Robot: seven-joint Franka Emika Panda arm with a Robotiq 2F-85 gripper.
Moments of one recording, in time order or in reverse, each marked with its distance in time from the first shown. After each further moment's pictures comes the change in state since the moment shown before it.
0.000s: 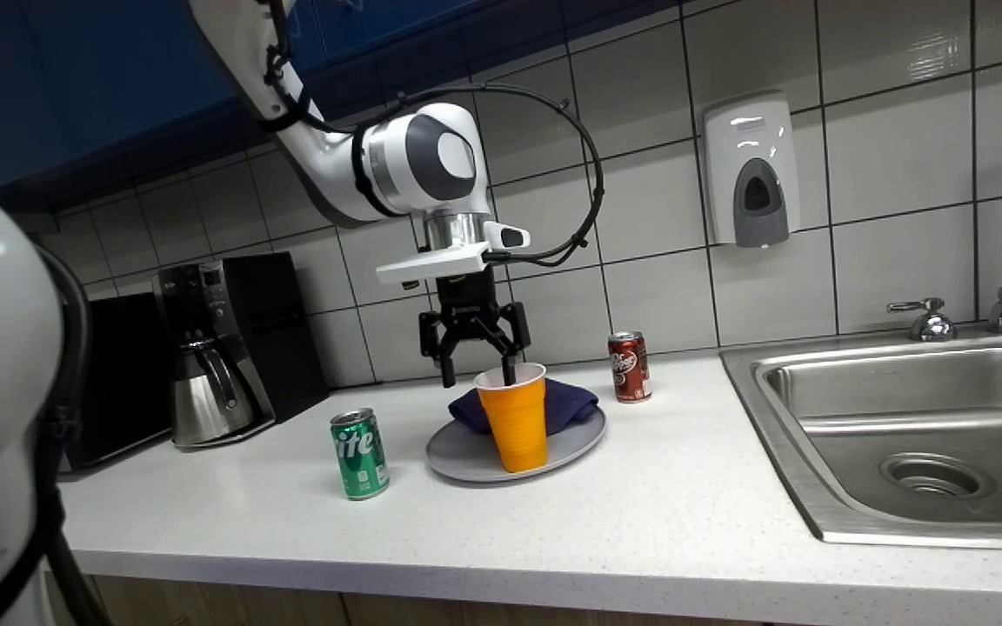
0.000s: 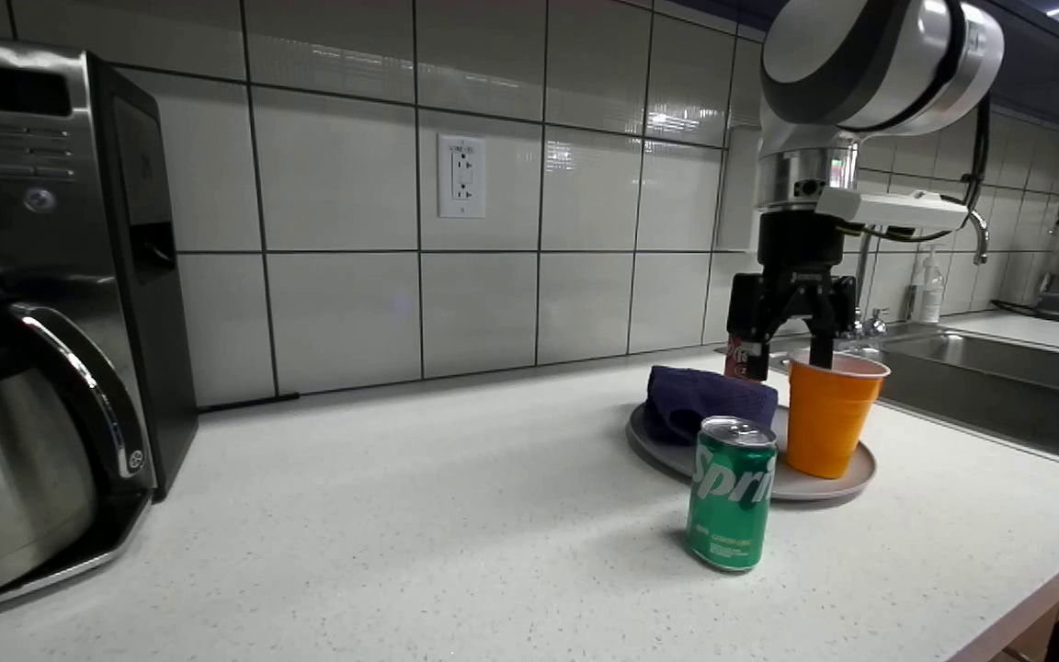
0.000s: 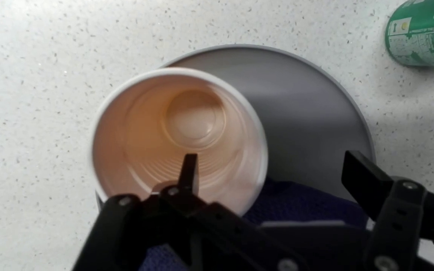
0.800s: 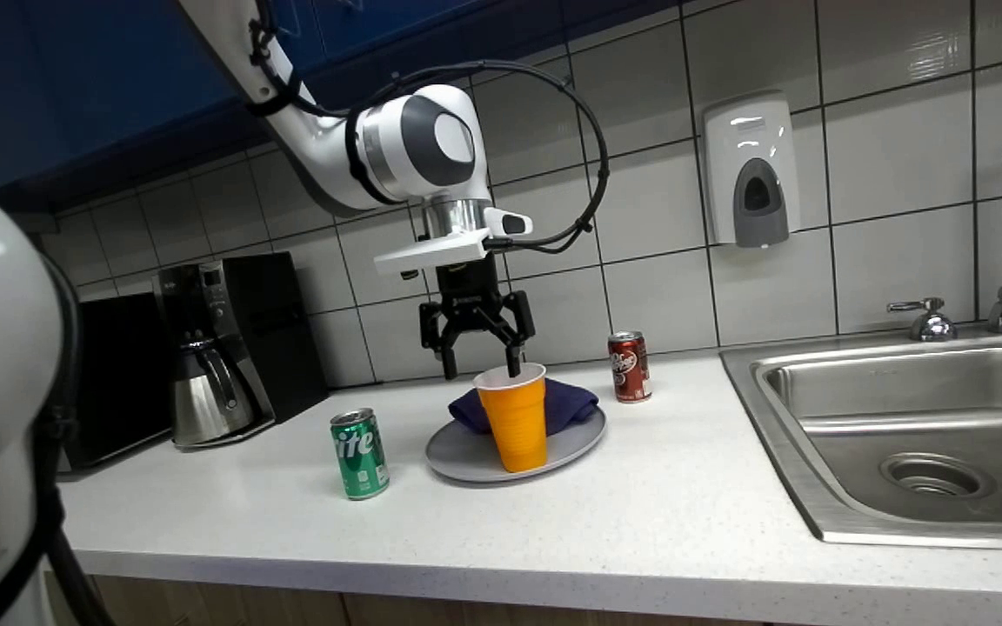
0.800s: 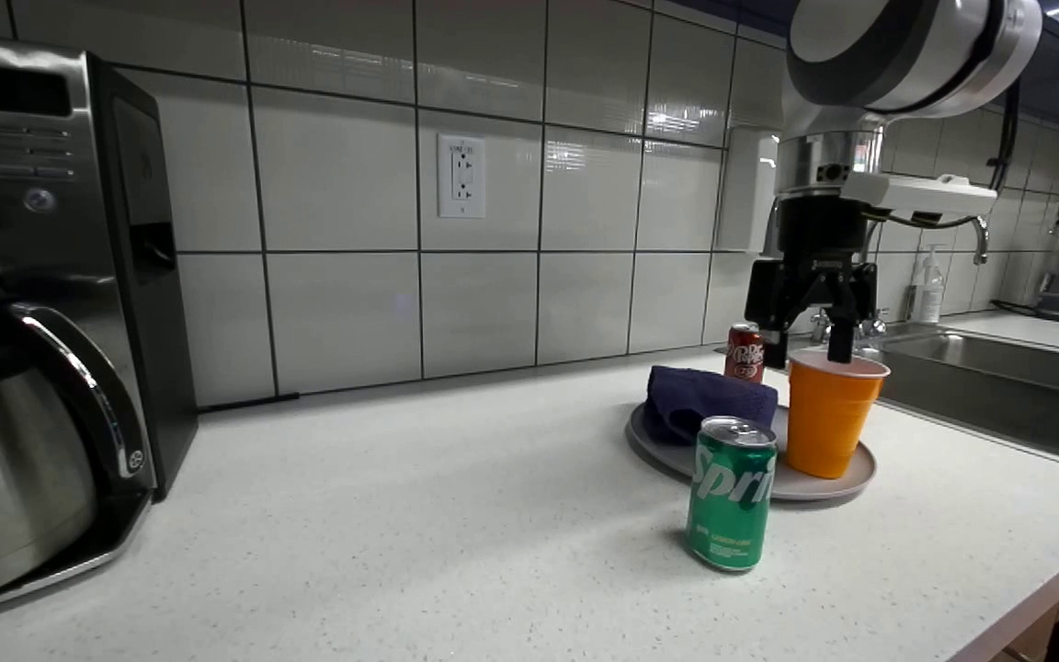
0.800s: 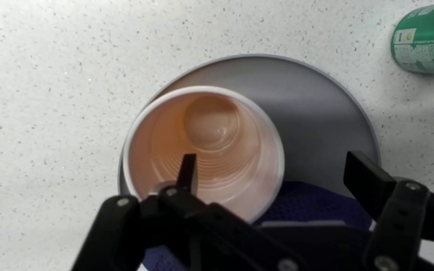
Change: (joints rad) arm 0.000 -0.061 -0.020 -0.041 -0.019 0.000 0.001
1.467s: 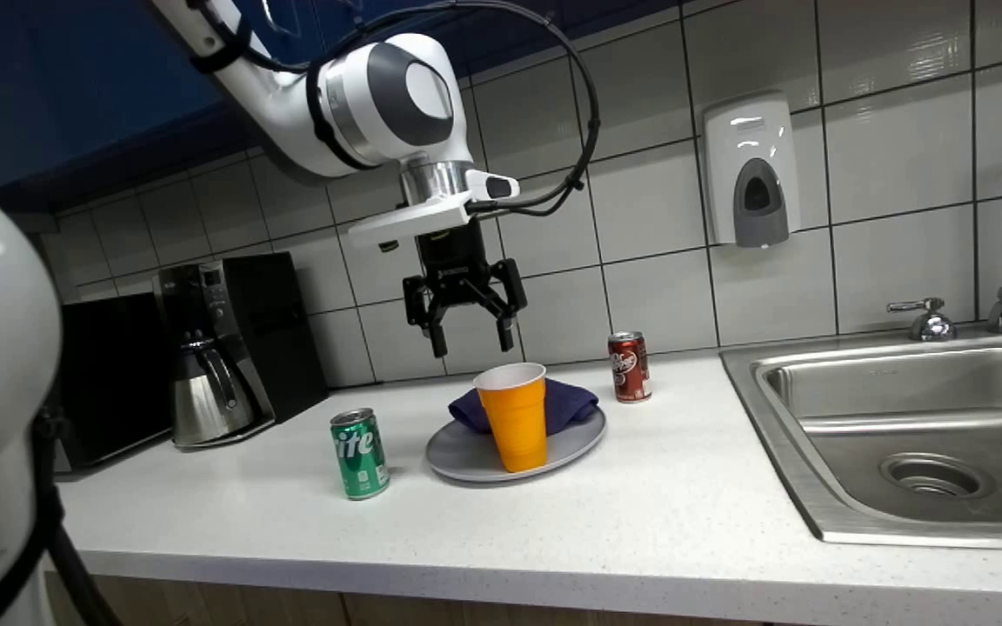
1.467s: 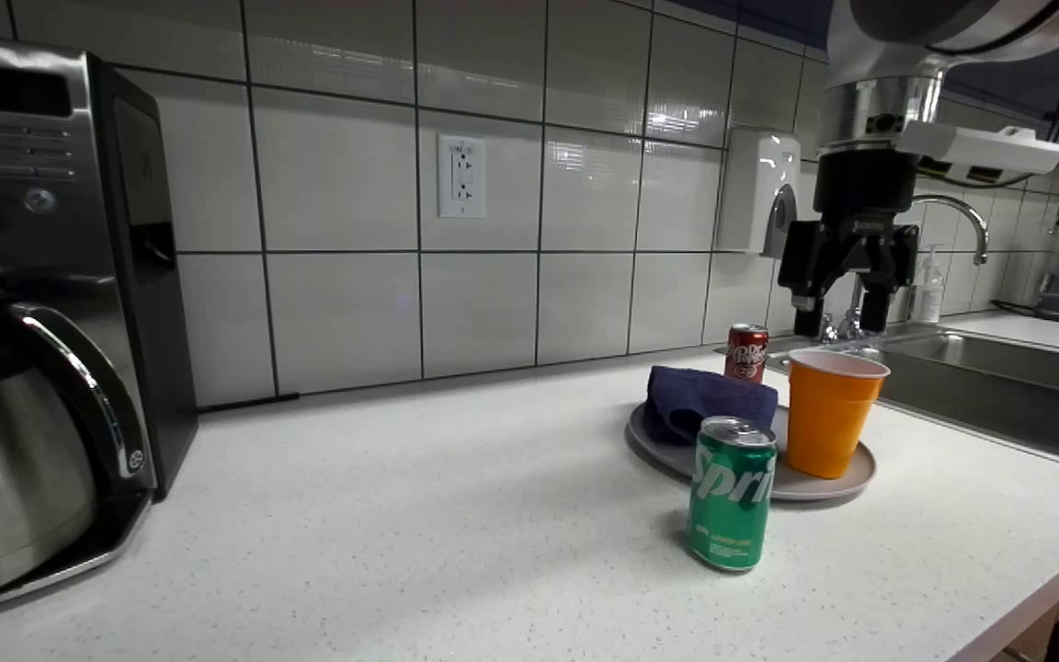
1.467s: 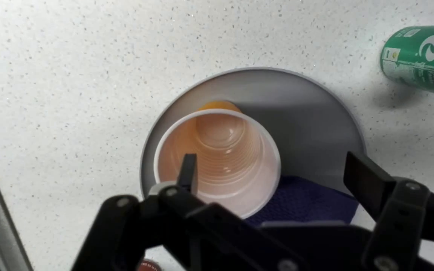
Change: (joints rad) arm -0.002 -0.169 -0.007 -0.101 -0.042 0.000 0.010
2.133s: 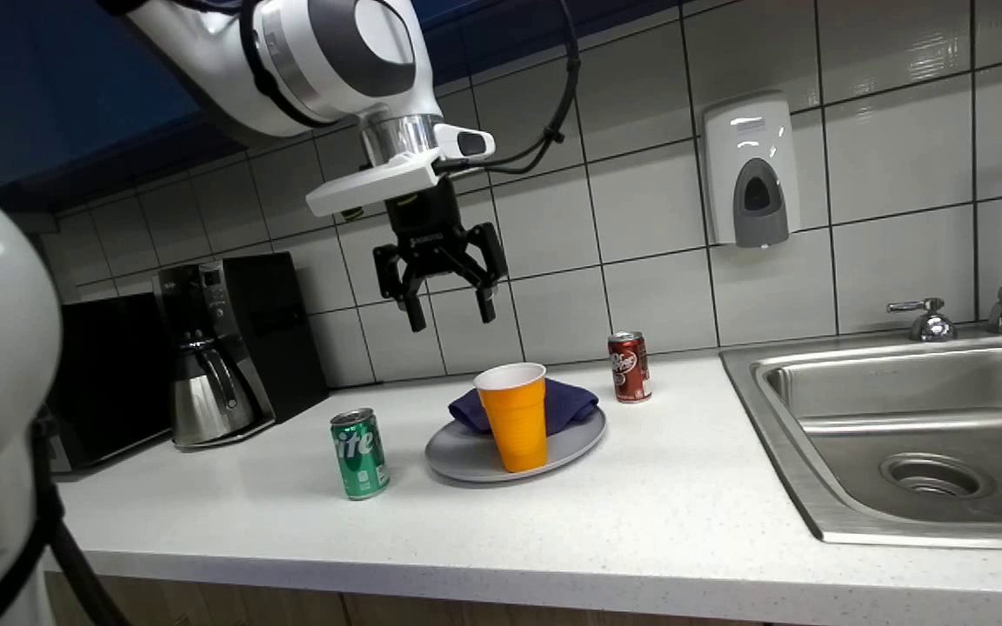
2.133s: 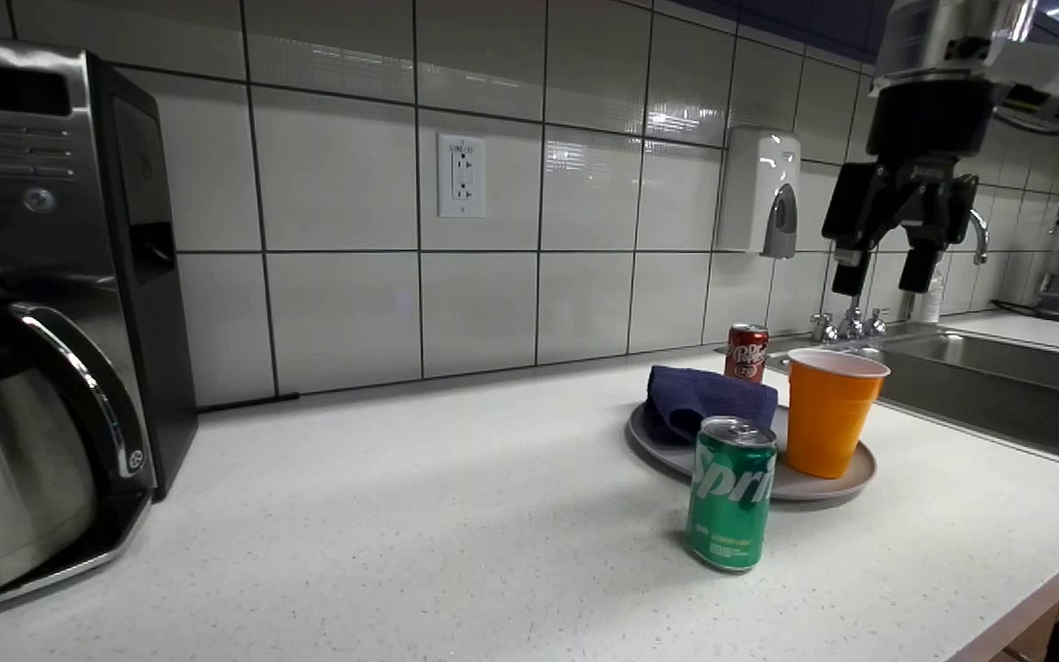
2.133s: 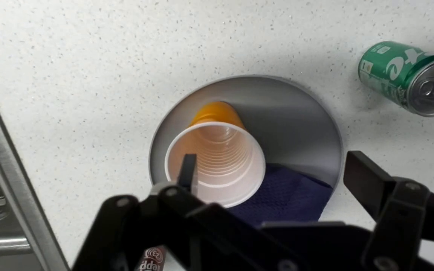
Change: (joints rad) arm 0.000 -0.224 0.003 -0.123 -0.018 -0.005 0.002
